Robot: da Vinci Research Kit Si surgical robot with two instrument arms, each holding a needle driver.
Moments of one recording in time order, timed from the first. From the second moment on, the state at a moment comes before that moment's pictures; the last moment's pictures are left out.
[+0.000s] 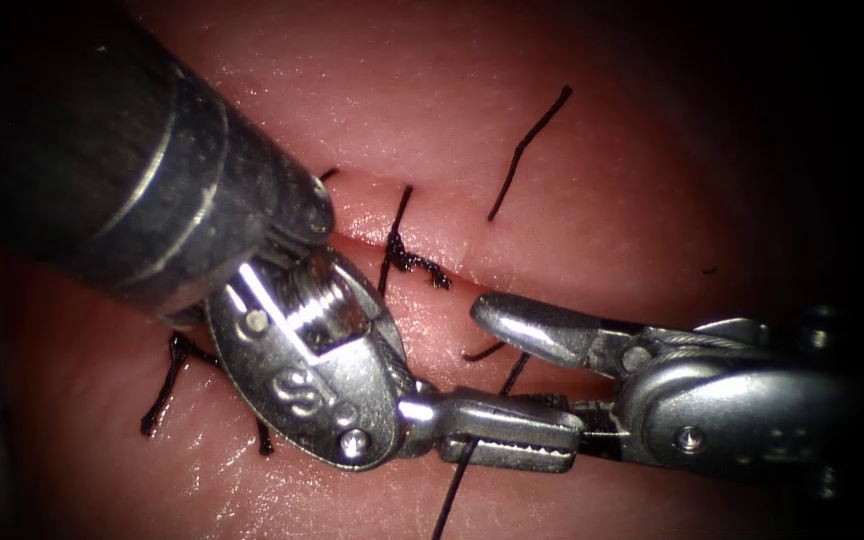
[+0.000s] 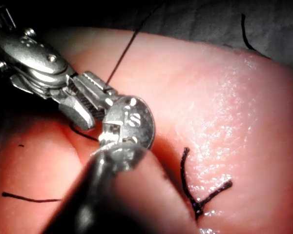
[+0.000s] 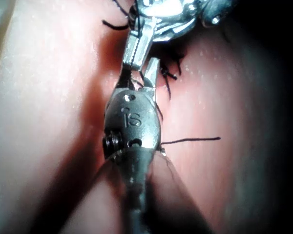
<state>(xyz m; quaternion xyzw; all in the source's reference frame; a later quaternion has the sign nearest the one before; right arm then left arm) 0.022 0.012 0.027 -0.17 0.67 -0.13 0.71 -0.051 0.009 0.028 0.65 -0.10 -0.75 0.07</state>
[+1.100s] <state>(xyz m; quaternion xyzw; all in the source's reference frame) 0.020 0.017 0.031 -0.19 0.65 -0.08 0.73 -0.052 0.008 0.027 0.64 -0.12 -0.76 0.06</state>
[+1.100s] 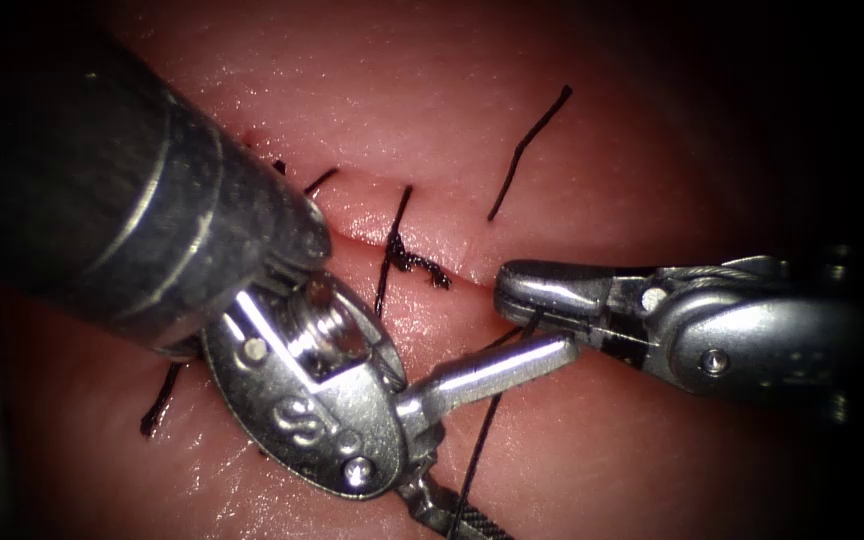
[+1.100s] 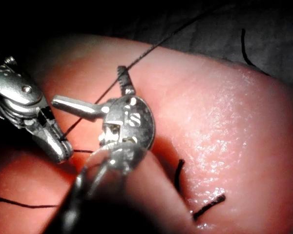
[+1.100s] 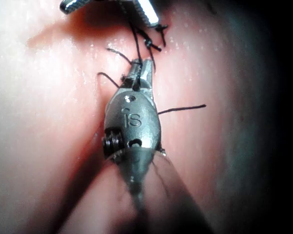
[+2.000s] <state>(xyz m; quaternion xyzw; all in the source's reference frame) 0.019 0.020 0.036 -0.20 0.64 -0.06 0.74 -0.051 0.007 0.027 0.64 -0.14 -0.76 0.07</state>
